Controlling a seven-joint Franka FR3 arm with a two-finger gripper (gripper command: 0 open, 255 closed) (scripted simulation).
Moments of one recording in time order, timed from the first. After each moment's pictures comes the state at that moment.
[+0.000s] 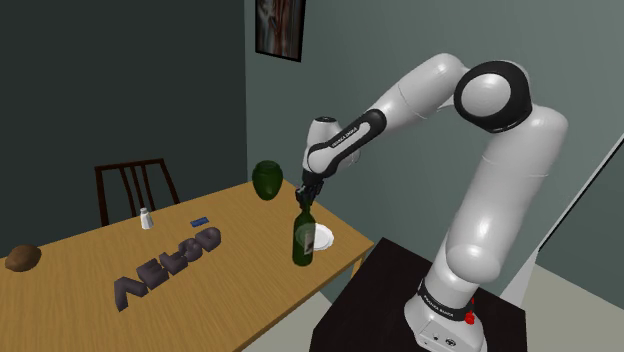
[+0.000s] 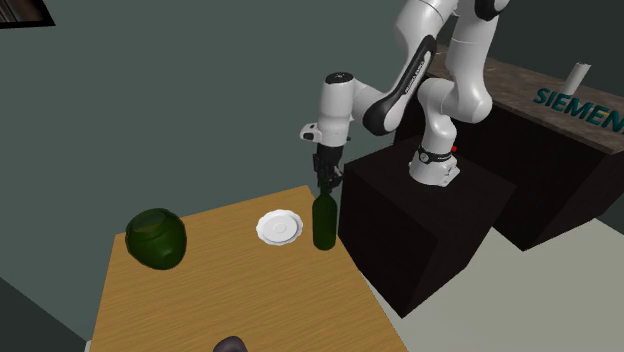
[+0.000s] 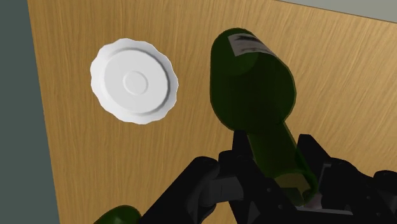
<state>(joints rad) 0.02 0.04 -0.09 -2.42 0.02 2.55 -0.03</state>
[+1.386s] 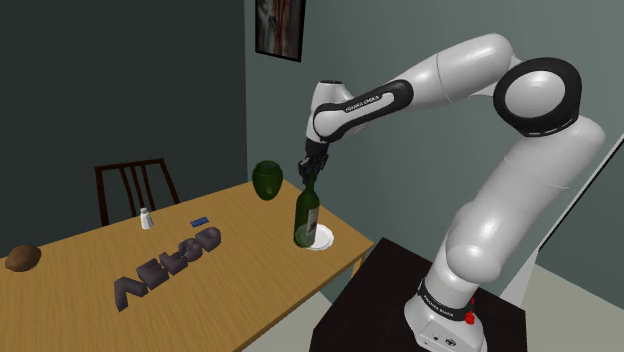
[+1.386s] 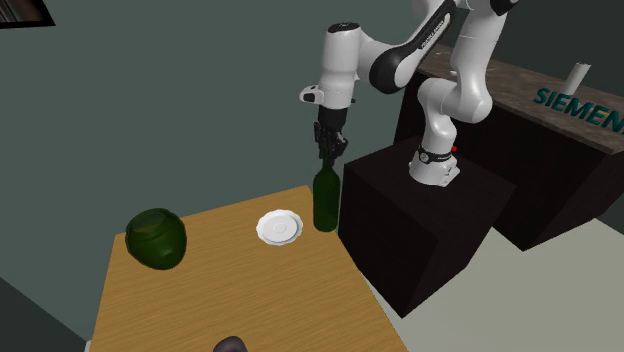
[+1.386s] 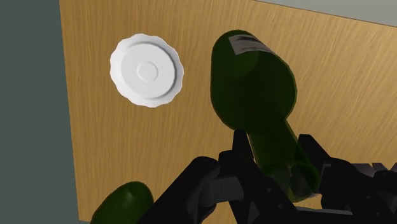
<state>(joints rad) 0.02 -0.15 -0.08 -2.31 -0.01 2.26 0.00</state>
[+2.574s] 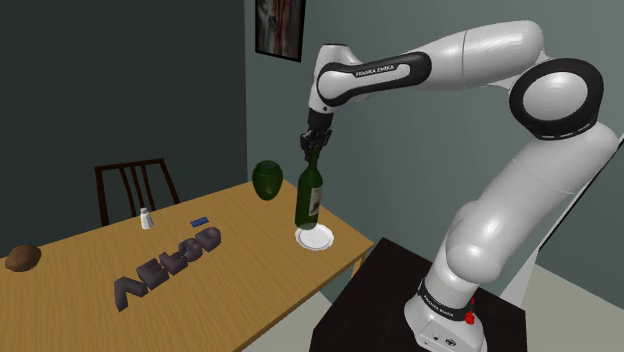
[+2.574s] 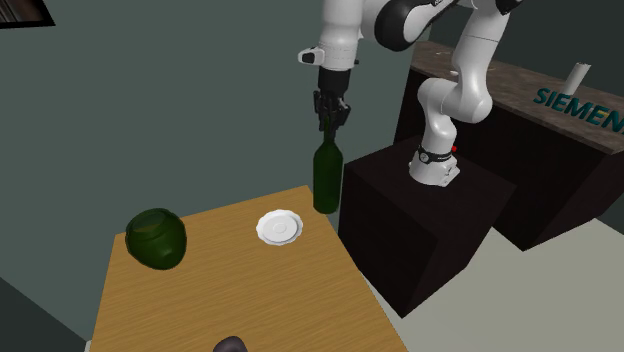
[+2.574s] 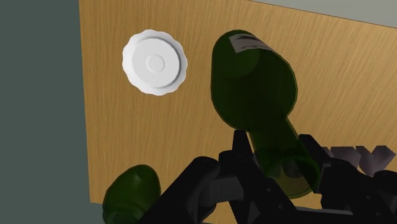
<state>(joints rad) 0.02 -0.22 -0.08 -2.14 -0.01 2.01 0.00</state>
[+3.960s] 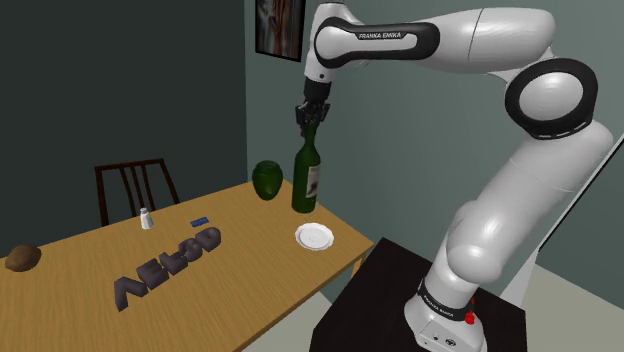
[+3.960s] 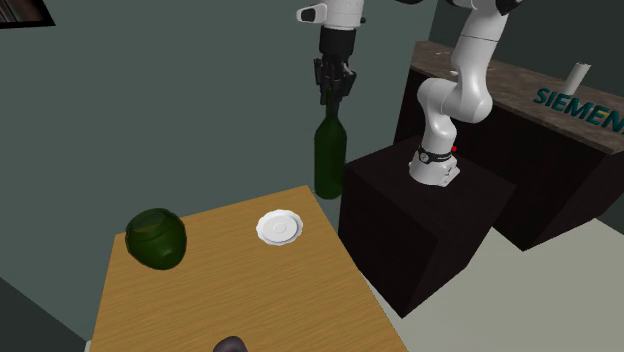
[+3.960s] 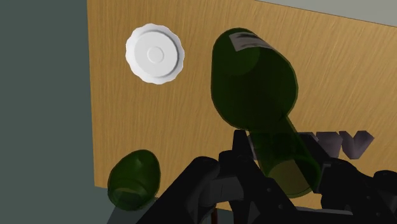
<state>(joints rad) 0.04 -0.19 -0.05 -1.89 -0.01 1.79 0.04</state>
